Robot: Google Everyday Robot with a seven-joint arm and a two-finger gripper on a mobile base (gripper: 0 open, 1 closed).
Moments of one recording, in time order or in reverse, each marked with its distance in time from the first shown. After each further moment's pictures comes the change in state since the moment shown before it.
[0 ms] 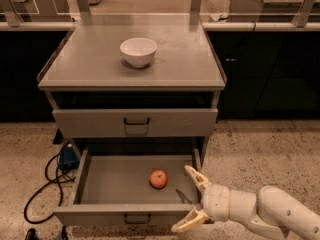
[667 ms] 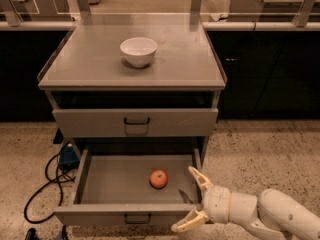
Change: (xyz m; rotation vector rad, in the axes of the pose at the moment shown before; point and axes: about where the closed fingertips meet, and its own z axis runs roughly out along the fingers) arm 0.007 -0.007 -0.007 0.066 0.054 0.017
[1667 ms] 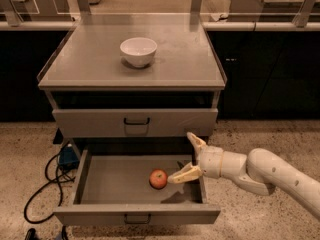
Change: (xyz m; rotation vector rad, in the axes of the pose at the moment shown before) arm -0.036 -0.114 0.033 0.051 -0.052 0.068
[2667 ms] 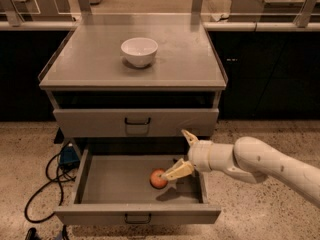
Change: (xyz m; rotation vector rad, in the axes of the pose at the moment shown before) arm 0.004 -0.010 0.021 0.028 0.191 -0.063
